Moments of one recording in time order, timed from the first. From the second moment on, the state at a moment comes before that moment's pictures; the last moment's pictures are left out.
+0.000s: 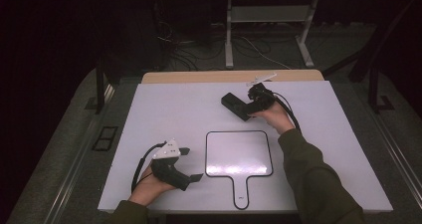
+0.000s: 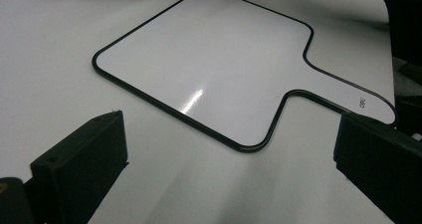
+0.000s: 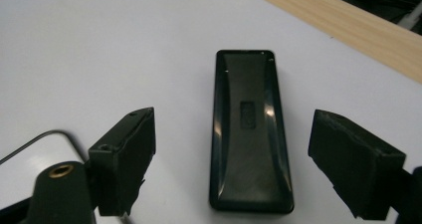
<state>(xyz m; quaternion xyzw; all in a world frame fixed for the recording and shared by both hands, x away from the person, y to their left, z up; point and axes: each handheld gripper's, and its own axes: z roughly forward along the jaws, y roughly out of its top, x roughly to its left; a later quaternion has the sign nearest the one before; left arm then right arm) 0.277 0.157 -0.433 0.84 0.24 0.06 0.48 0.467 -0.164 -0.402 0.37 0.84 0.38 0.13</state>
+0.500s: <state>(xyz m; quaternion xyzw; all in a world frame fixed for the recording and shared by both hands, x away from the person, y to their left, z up) 0.277 0.159 -0.433 0.84 0.24 0.06 0.48 0.416 -0.190 -0.405 0.36 0.82 0.41 0.14</state>
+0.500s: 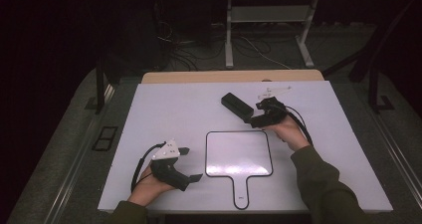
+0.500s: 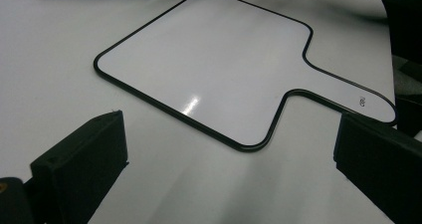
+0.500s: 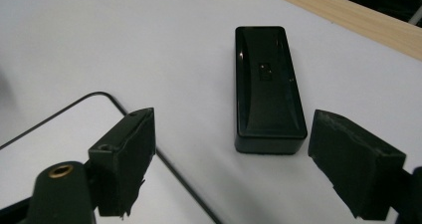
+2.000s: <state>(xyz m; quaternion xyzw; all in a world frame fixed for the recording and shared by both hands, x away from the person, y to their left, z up) 0.277 0.164 -0.434 0.83 0.25 0.06 0.49 0.296 -0.251 -0.426 0.37 0.80 0.45 0.16</state>
